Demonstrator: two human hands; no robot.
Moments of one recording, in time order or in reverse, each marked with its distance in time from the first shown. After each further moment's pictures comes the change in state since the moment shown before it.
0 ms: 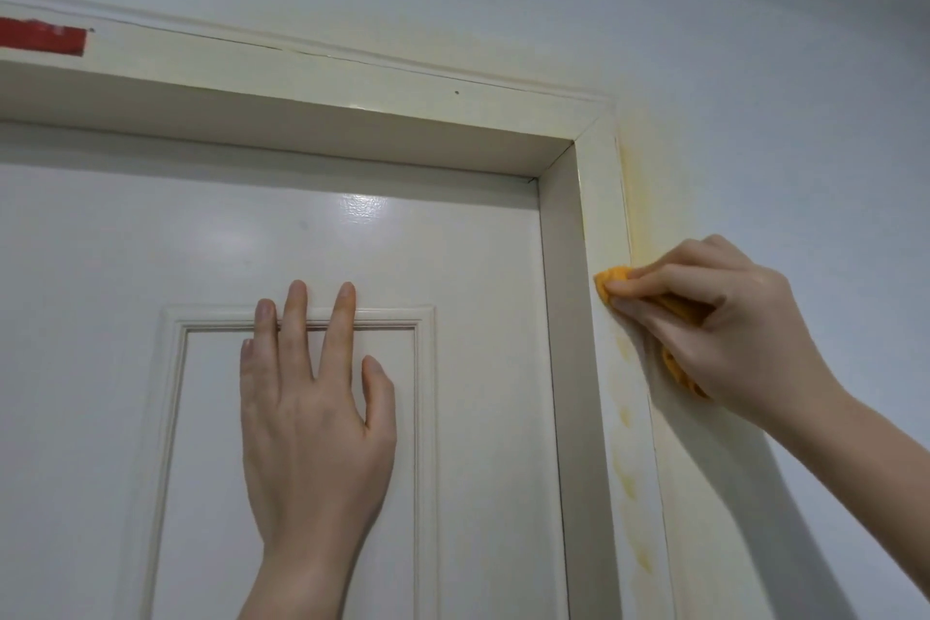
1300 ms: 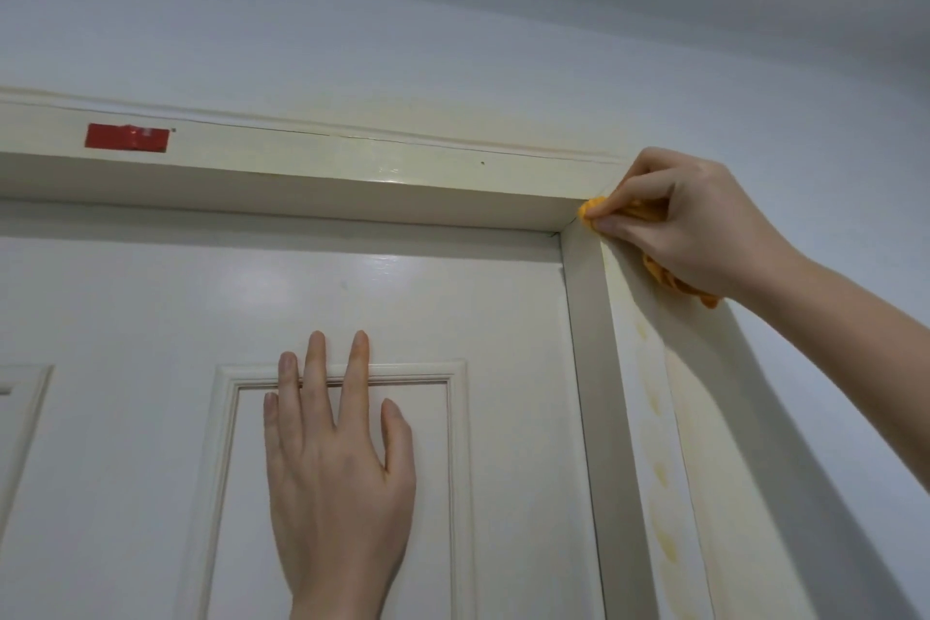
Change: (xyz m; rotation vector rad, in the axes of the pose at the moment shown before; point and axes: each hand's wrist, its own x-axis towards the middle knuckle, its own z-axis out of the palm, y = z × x) left_hand 0.010 -0.013 0.003 0.012 0.032 -0.026; right_hand 0.125 0.006 -0.005 0.023 -0.079 0.036
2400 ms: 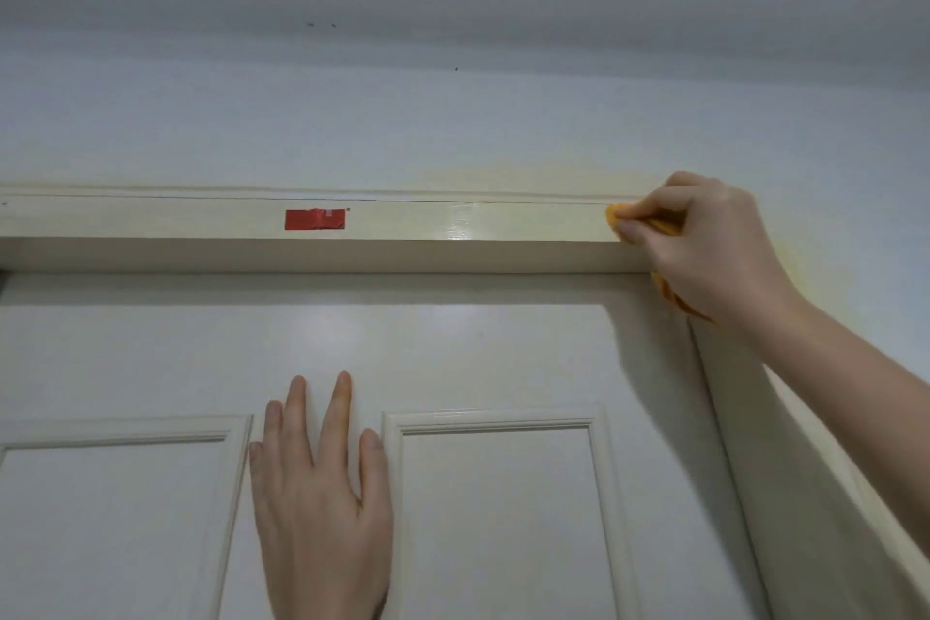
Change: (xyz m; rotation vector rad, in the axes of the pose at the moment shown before) left_hand 0.053 -0.129 -0.052 -0.072 0.072 -0.085; right_hand 0.049 -0.088 0.066 0.012 0.299 0.097
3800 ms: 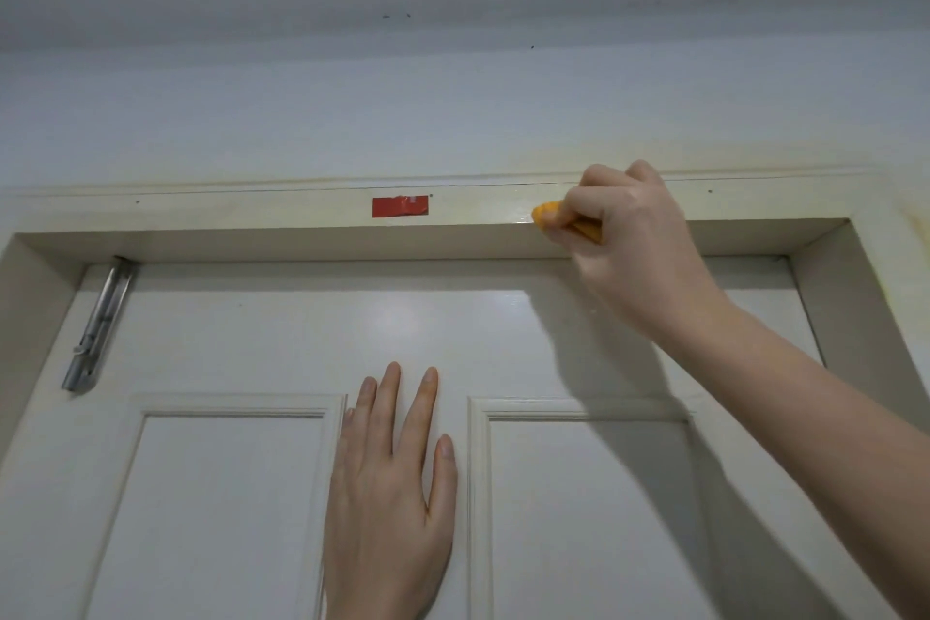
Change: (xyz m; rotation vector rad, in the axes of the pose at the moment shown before) left_hand 0.006 -0.037 -0.017 0.101 -0.117 0.251; right_hand -0.008 -0.101 0.086 0.134 0.038 -0.269
